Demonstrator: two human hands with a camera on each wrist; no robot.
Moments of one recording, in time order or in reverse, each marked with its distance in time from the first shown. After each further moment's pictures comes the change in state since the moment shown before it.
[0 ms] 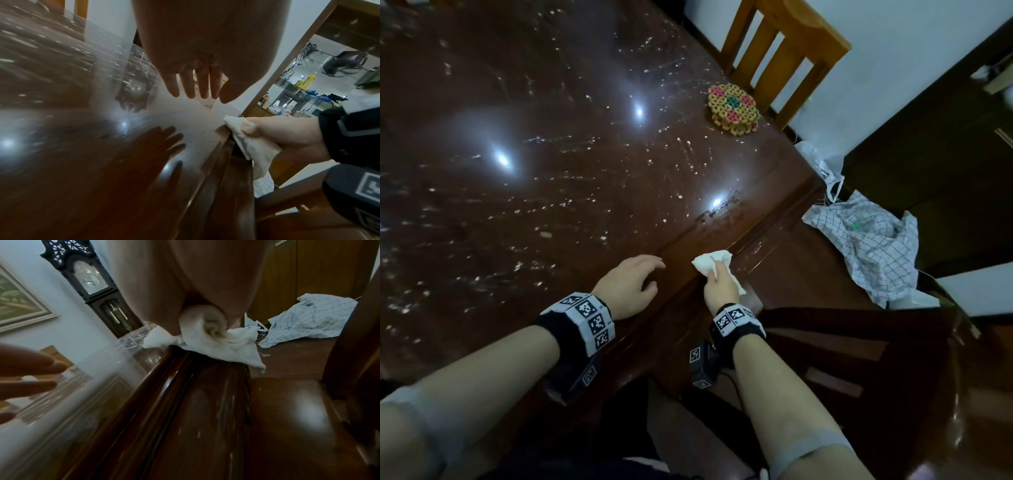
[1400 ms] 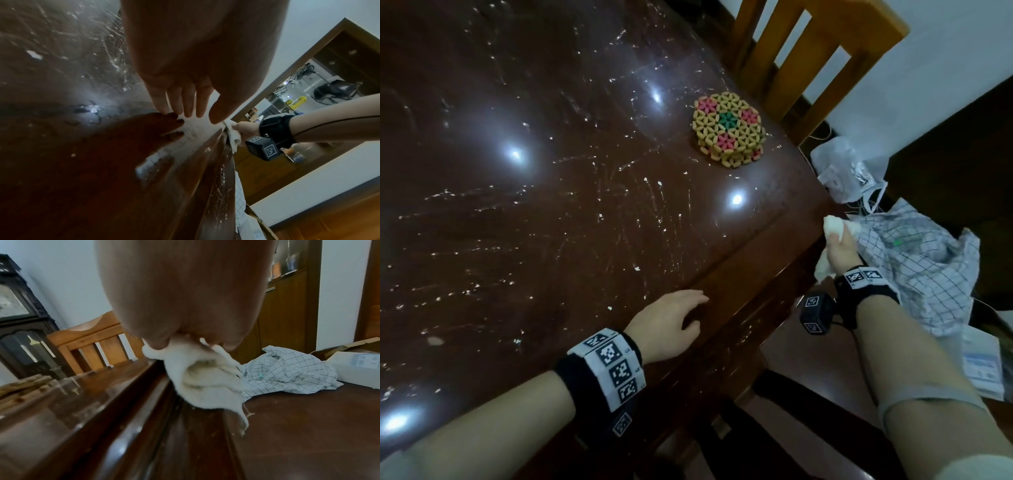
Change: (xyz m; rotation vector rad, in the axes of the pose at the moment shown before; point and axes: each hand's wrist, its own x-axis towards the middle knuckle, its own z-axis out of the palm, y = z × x) left_hand 0.195 0.075 0.016 -0.102 -0.158 -0.047; right_hand 0.337 0.068 -0.217 -0.051 0.184 0.062
